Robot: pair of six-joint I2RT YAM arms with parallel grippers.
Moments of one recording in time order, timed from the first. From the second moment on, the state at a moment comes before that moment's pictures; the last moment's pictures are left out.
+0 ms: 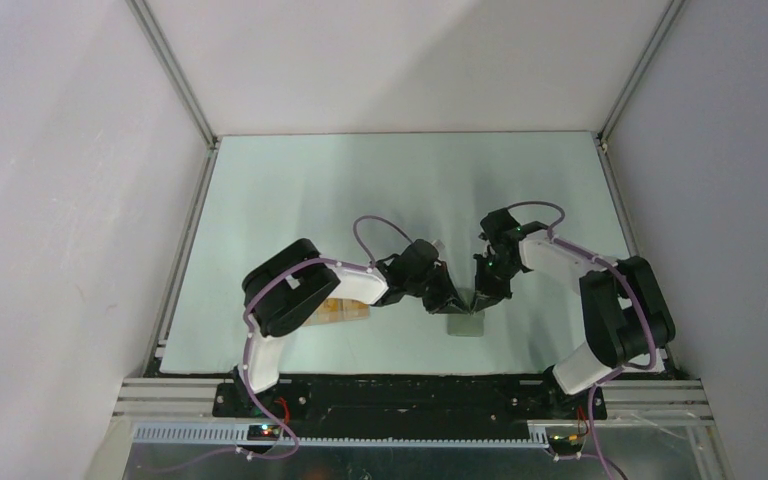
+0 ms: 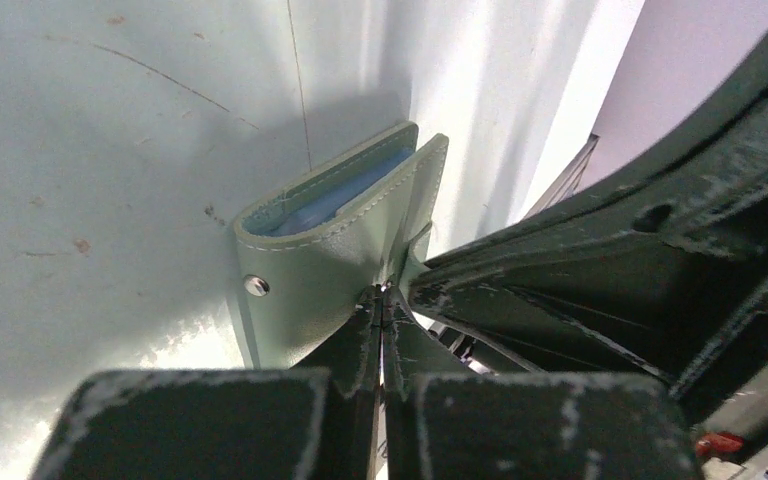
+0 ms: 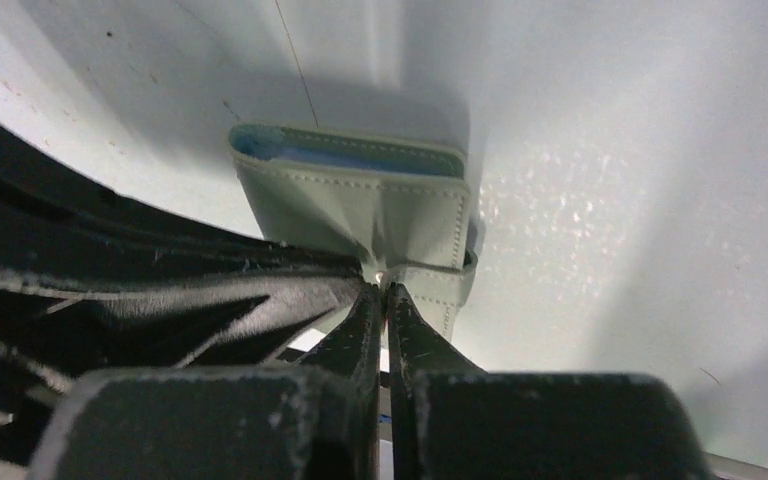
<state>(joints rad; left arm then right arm) -0.94 2.00 1.01 0.30 0.40 -1.24 0.38 1.55 0.91 -0.76 -0.27 0.48</state>
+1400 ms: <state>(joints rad) -0.90 1.89 0.99 0.37 0.50 -1.21 0.13 1.31 0.80 -0.73 -0.47 0.47</state>
